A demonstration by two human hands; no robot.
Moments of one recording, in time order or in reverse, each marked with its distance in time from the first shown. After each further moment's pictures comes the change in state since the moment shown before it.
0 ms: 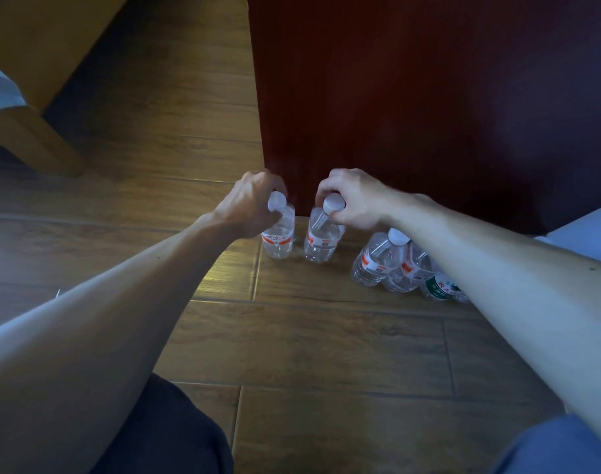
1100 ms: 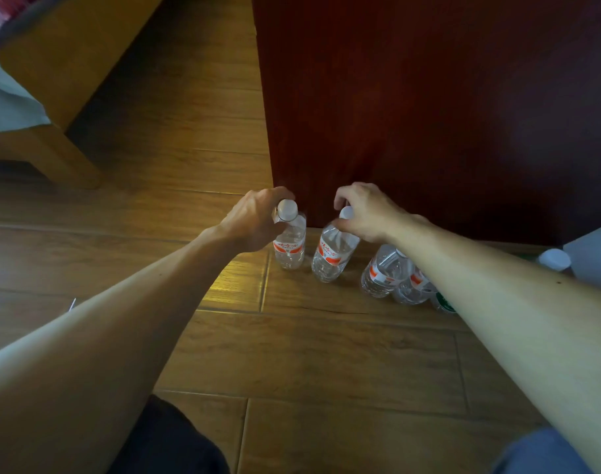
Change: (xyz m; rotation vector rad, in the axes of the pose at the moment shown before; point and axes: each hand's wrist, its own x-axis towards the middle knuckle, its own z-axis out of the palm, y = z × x) left_hand -0.005 -0.002 -0.003 -0.021 -0.050 -0.016; right_hand 0.005 0.010 0.012 0.030 0.118 0.141
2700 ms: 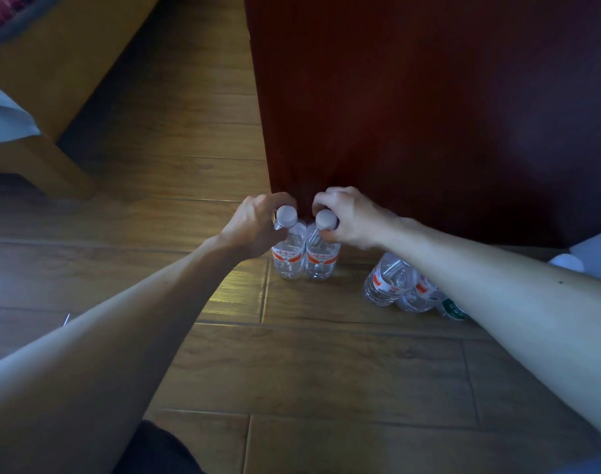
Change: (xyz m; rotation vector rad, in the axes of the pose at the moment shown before) left_hand 0.014 -0.011 0.009 -0.065 0.061 0.038; right_hand 0.021 -0.008 0.012 -0.024 -0.007 -0.225
